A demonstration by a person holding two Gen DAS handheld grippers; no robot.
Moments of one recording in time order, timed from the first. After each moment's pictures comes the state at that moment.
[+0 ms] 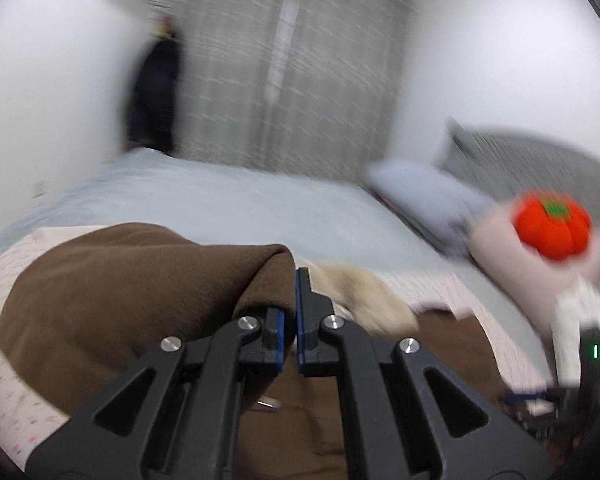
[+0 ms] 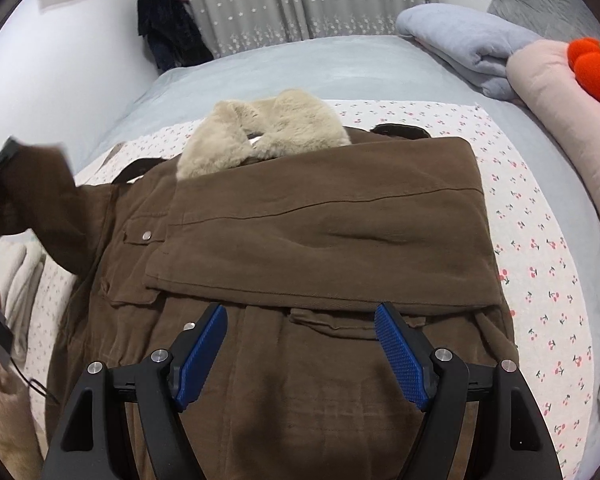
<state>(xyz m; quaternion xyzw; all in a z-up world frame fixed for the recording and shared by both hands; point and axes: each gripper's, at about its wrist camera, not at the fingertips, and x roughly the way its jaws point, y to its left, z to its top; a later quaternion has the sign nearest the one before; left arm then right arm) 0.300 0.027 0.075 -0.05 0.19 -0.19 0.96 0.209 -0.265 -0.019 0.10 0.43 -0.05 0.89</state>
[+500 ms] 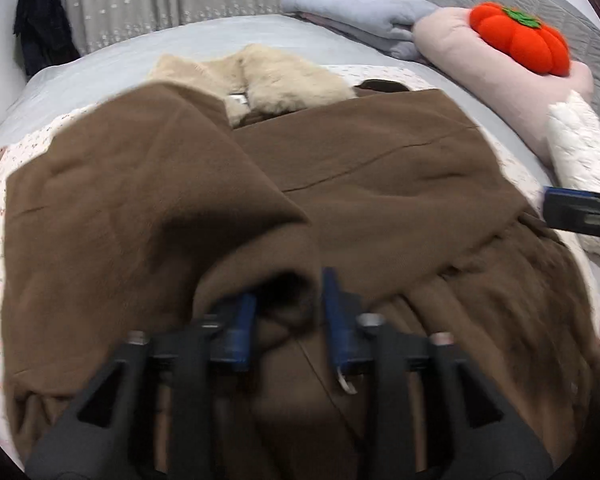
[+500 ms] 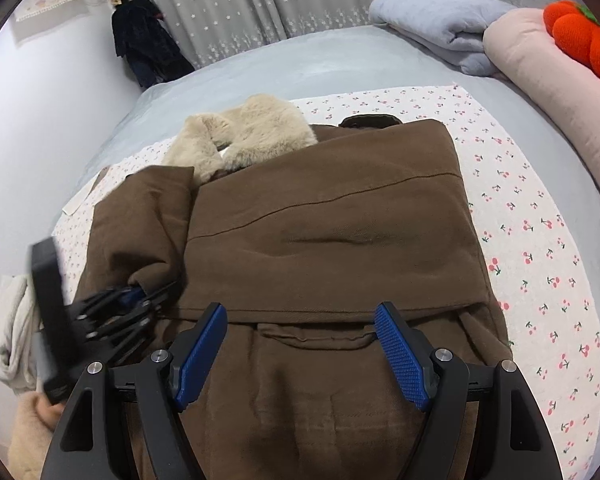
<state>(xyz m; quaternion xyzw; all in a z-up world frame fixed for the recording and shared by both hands) 0.301 -0.084 -0.049 0.09 0.41 -0.28 0.86 0.212 -0.296 -0.027 0.15 0.43 -0.06 0.89</state>
